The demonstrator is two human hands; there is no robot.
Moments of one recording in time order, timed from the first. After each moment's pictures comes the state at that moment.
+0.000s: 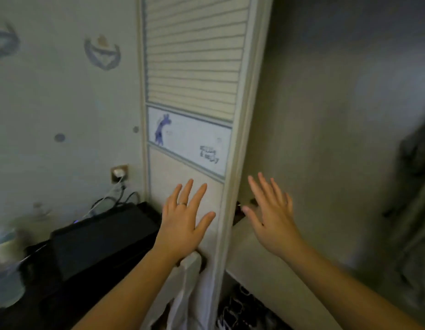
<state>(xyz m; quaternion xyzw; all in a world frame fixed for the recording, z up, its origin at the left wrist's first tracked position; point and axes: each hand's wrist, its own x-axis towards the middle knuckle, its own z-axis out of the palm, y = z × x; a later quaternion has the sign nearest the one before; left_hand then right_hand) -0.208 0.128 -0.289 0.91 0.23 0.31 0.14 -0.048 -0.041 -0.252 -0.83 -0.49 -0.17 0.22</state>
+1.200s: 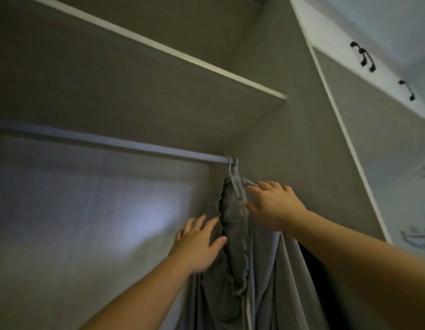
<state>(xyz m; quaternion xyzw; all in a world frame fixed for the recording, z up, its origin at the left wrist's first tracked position) 0.352 -0.049 0.112 0.86 -0.36 0.33 0.17 0.215 -0.220 0.172 -0.88 0.10 -0.45 -0.13</state>
